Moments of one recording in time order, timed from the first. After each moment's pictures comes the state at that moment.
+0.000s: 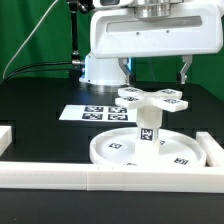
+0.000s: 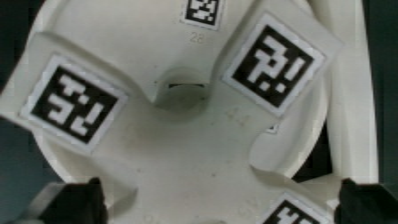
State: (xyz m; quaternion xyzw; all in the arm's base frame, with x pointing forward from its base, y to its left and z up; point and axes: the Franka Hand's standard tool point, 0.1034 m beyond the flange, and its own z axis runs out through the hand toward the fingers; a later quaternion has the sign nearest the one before) arm 0.565 0.043 0.128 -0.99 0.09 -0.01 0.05
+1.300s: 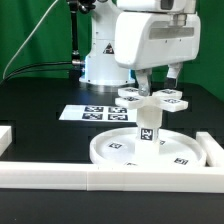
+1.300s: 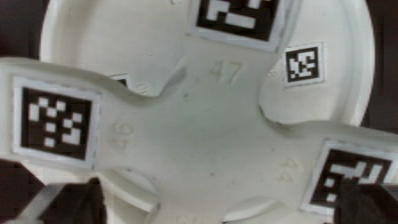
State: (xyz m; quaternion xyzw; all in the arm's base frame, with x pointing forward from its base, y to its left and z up) arm 0.568 0.049 0.116 -0.88 -0.47 0.00 -0.01
